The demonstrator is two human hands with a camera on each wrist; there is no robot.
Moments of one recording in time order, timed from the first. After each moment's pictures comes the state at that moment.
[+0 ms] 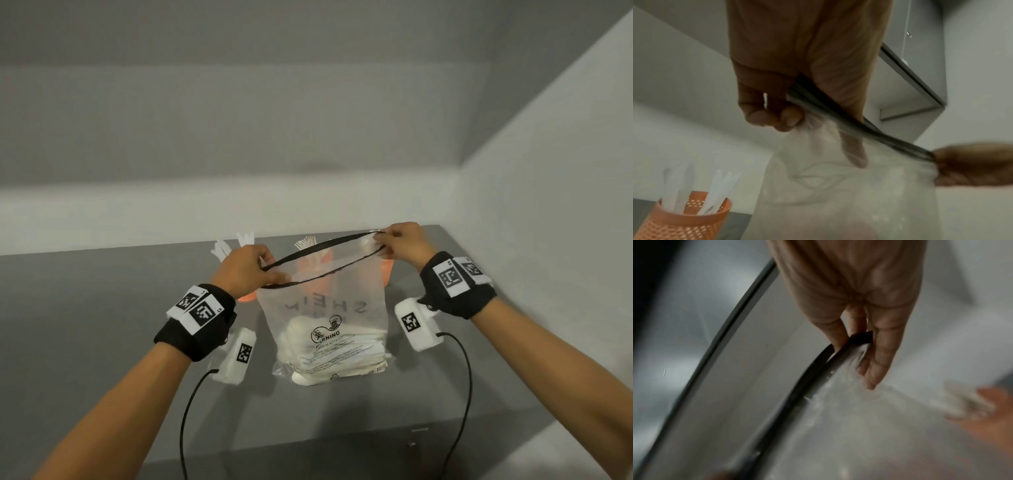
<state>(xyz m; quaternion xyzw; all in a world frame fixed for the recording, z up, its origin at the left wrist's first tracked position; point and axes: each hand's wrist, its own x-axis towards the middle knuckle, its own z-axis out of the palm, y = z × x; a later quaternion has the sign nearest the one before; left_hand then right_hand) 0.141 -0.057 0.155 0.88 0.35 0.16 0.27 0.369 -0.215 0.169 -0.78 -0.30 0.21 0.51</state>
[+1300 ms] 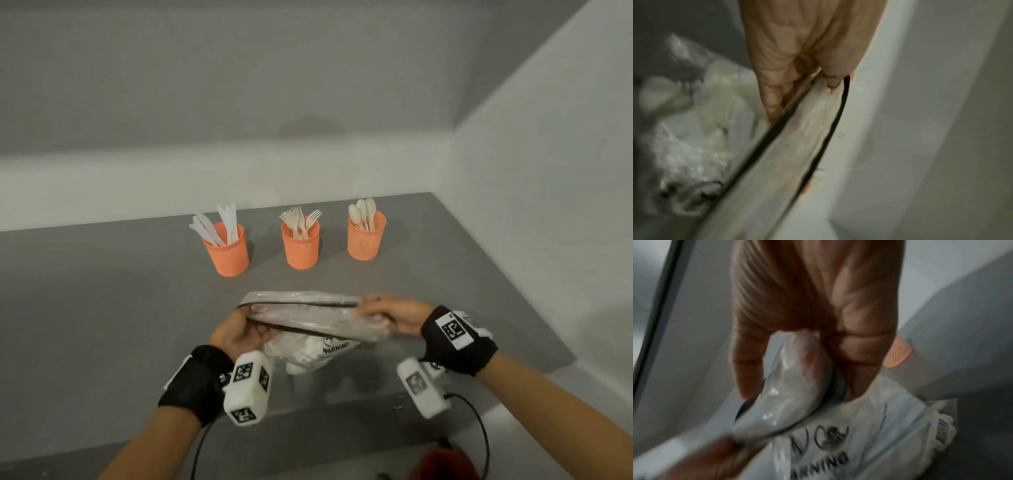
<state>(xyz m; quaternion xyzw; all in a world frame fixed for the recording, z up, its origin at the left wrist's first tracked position) 0.127 -0.105 0.046 0.28 0.44 0.19 0.83 0.332 -0.271 0.059 -0.63 -0.28 0.57 0.45</state>
